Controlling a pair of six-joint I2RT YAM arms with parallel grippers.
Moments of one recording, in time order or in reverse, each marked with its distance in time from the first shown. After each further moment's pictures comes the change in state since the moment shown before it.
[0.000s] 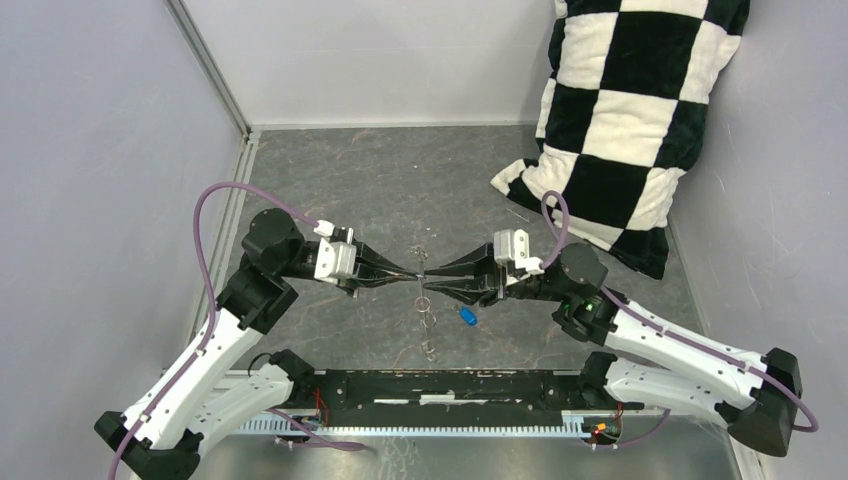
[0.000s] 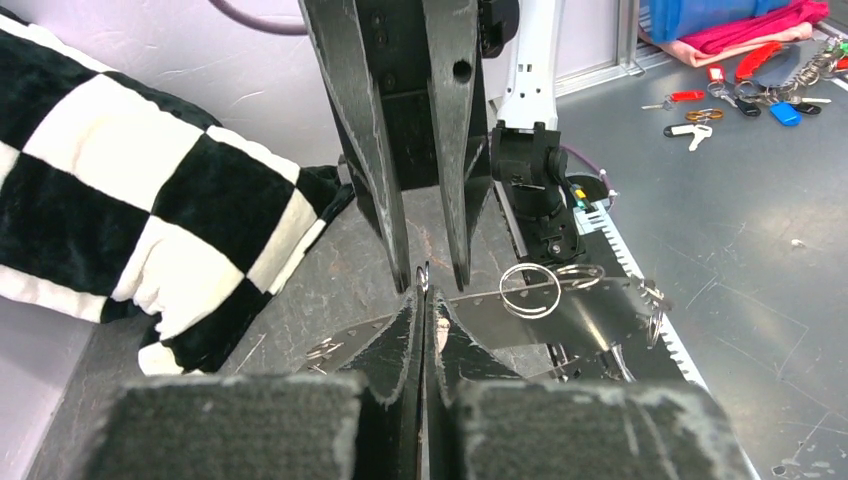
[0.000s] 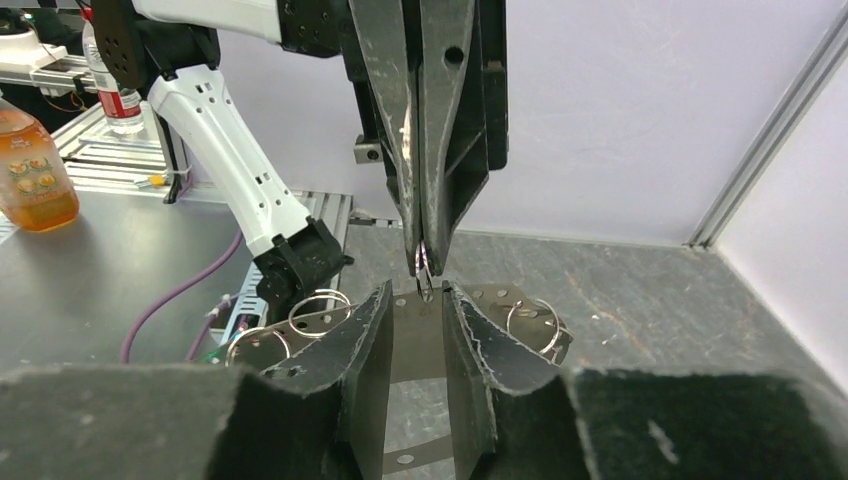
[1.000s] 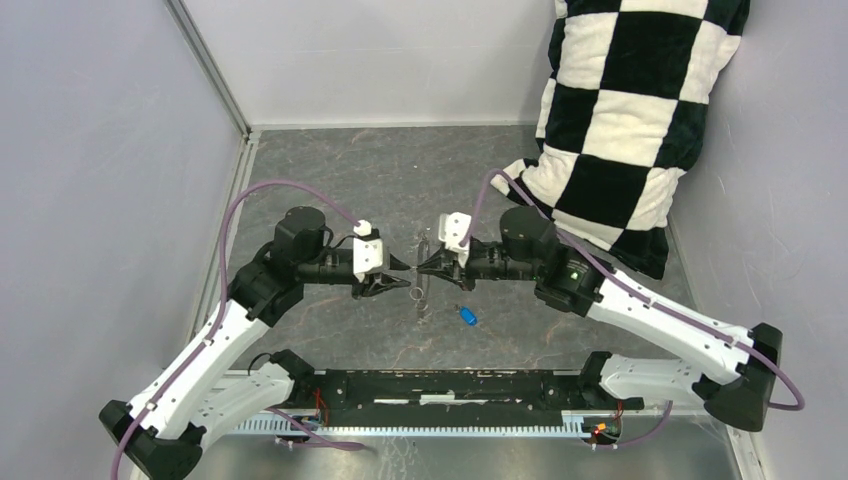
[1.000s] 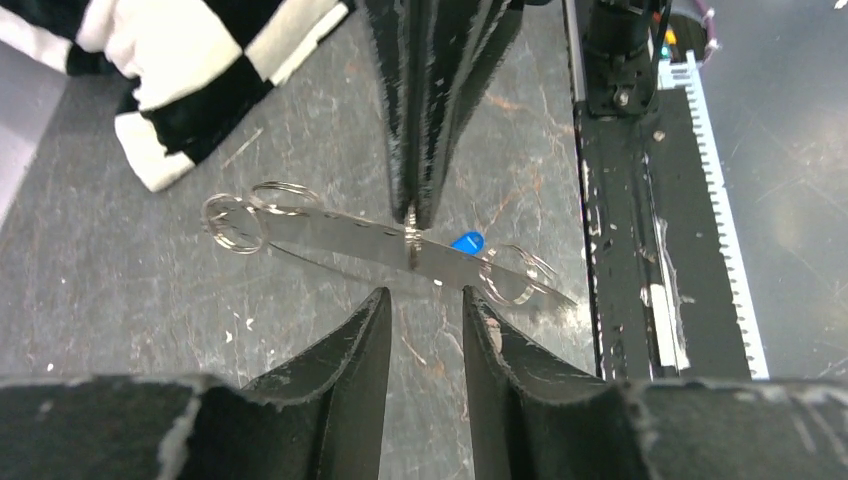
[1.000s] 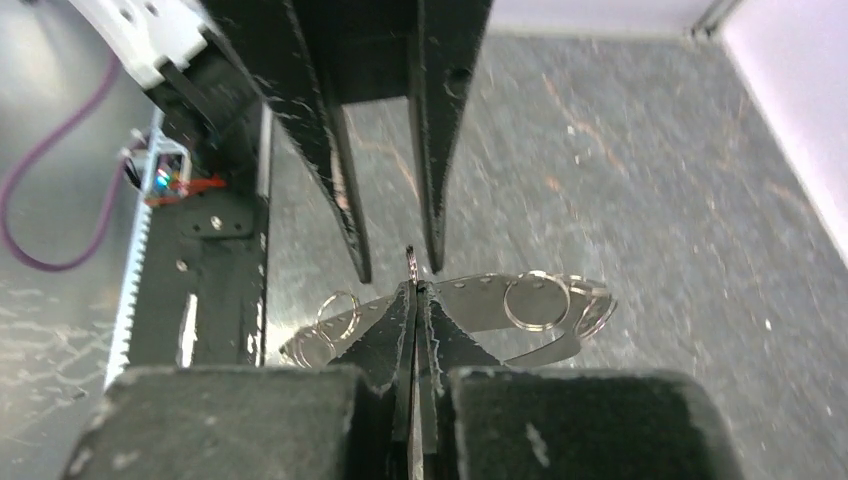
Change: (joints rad) left arm 0.000 0.047 0.004 -0.395 -0.279 0.238; right arm 0.003 0.194 0.303 -0.583 0.096 -0.224
